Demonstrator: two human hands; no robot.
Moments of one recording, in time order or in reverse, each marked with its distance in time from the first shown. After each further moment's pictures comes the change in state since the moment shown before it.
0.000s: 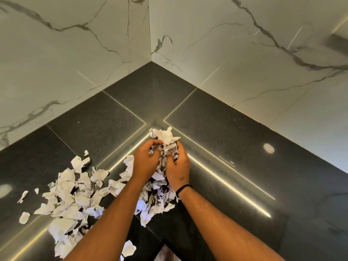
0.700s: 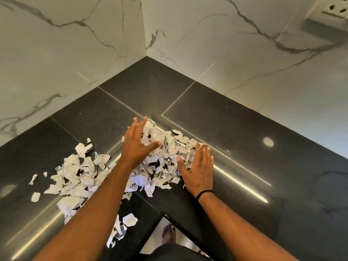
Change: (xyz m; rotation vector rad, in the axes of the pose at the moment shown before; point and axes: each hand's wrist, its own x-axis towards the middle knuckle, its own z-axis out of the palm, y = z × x) left_hand -0.012 -0.010 -0.033 0.370 -0.181 -0.015; right_hand -0.053 0.054 -0.087 -0.735 -0.060 -0.069
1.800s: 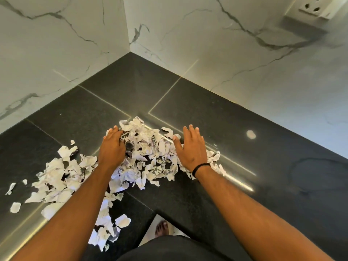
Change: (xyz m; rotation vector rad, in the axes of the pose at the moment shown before) left_hand 0.007 -0.039 -0.008 0.187 0.051 -0.052; right_hand 0.048 -0.023 -0.042 -0.091 -0.110 -0.032
